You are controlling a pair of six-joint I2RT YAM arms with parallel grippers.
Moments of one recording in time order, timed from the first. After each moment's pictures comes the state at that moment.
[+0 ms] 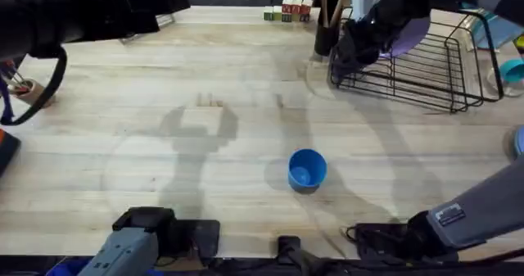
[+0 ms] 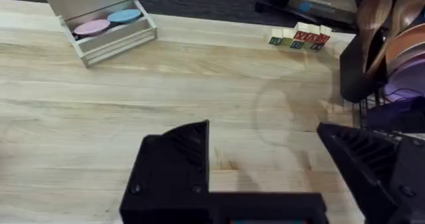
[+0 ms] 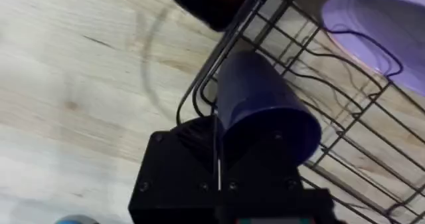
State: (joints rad) left arm -0.01 0.91 1.25 -0.86 0.08 -0.14; right arm 0.21 1.84 1.56 -0.98 -0.01 -0.13
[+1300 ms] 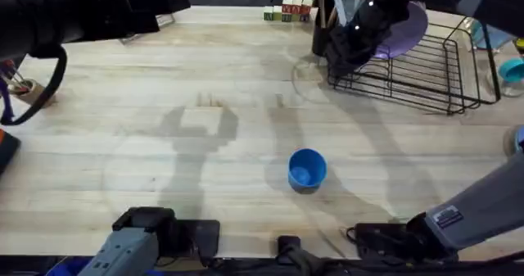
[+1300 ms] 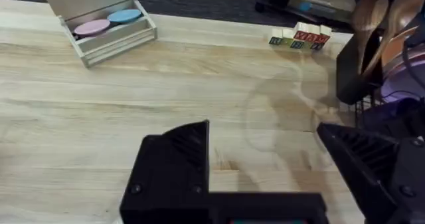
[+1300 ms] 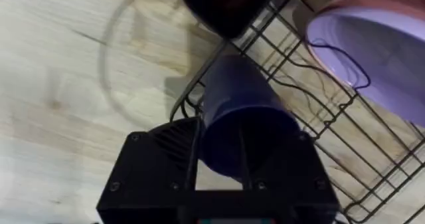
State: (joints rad) left arm -0.01 0.91 1.25 -0.86 0.08 -0.14; right arm 0.30 1.85 1.57 -0.97 0.15 -0.13
